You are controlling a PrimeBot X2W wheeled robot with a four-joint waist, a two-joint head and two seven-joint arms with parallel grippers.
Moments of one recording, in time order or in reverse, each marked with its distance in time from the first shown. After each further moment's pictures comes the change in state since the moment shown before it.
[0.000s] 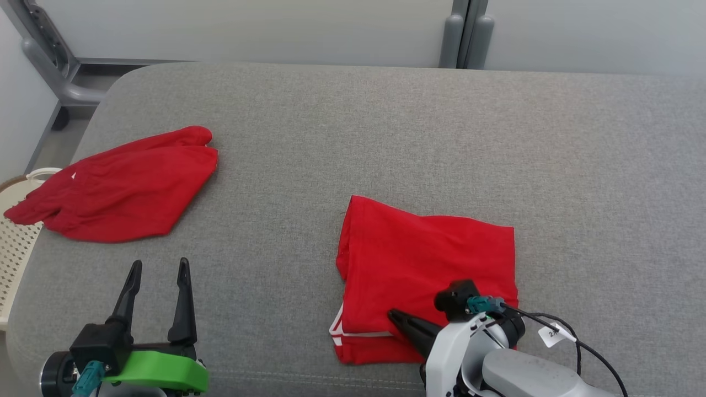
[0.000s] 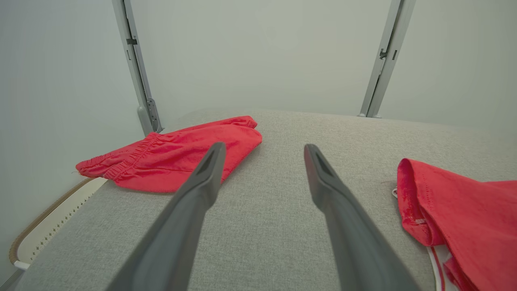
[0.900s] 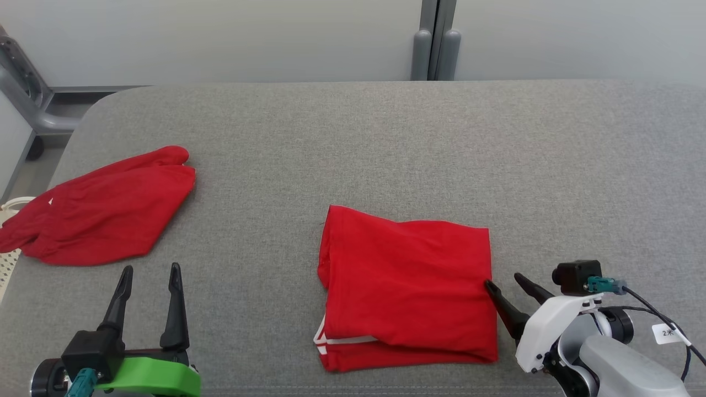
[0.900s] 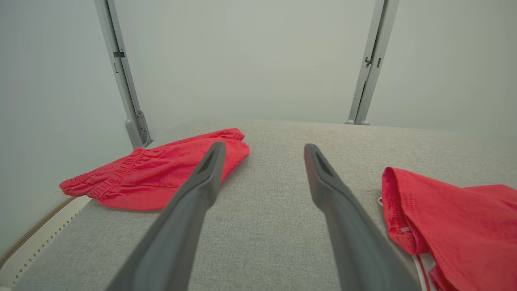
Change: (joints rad) left arm 0.023 0.003 0.021 -0.019 0.008 0.000 0.000; right arm 0.145 -0.172 -0.391 -0.026 -0.013 0.000 0.025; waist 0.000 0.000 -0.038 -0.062
